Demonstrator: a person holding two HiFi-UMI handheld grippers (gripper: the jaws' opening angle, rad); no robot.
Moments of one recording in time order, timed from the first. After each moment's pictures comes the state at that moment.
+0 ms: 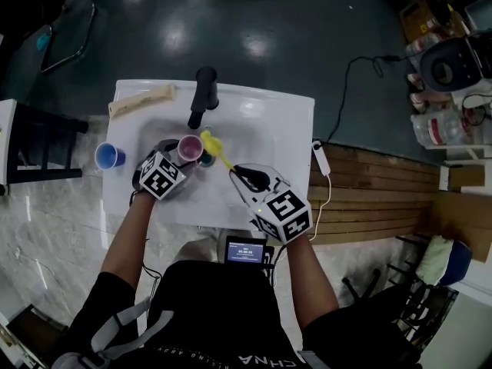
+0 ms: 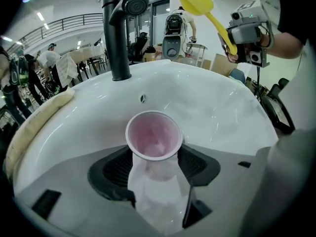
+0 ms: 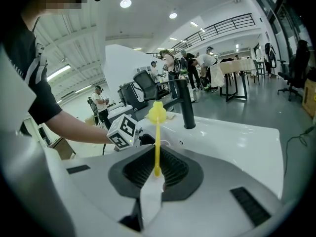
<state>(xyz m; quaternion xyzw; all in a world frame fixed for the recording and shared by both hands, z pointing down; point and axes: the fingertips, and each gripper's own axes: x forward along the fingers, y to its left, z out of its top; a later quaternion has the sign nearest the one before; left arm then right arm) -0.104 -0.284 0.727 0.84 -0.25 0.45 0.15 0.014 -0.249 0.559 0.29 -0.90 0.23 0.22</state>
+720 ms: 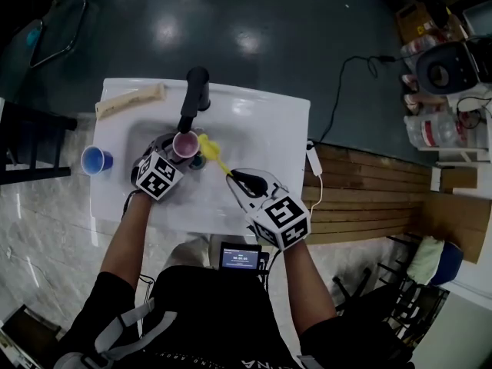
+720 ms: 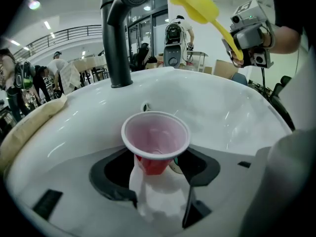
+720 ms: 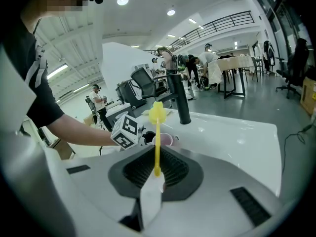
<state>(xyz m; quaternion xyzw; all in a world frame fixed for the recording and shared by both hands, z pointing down) -0.081 -0.314 0.734 0.87 -0.28 0.40 0.12 0.025 -0.254 0.570 0.29 -0.90 0.24 0.24</state>
